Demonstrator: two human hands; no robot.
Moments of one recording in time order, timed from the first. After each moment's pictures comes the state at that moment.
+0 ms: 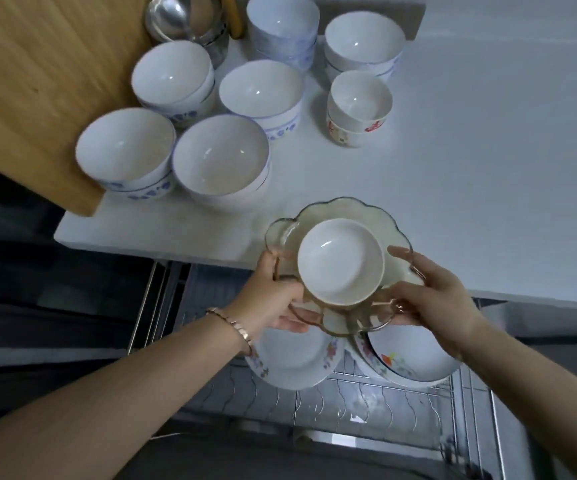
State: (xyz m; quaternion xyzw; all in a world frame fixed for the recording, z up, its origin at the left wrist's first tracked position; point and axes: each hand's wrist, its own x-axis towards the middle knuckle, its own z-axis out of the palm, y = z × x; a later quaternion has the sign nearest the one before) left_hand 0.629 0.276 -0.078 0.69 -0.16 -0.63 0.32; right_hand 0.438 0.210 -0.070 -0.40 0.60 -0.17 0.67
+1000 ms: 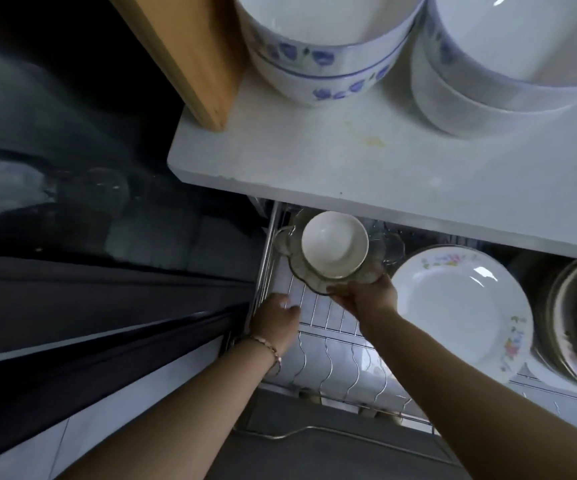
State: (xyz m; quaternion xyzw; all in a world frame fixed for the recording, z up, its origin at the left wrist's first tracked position) left_hand 0.833 0.405 -0.304 0.81 -0.07 -0.55 0.19; right_hand 0.725 0.315 -0.305 -0.13 0.68 -0.17 0.70
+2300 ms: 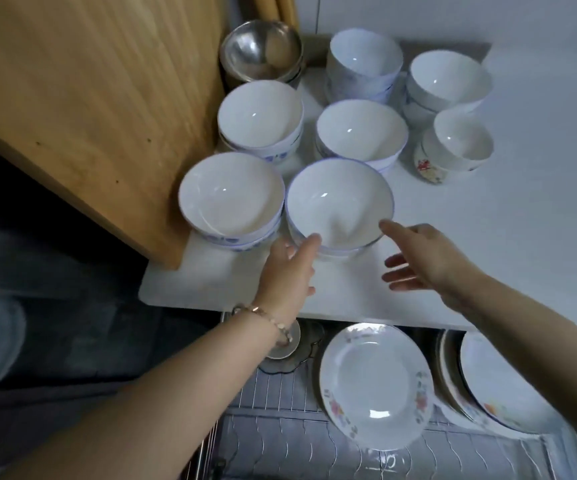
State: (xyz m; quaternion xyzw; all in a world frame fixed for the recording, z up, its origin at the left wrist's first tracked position) left_hand 0.791 0.248 -0.086 0.68 -0.16 -0.55 0.47; right_hand 0.649 0.176 -0.053 -0.49 0.66 -0.10 0.56
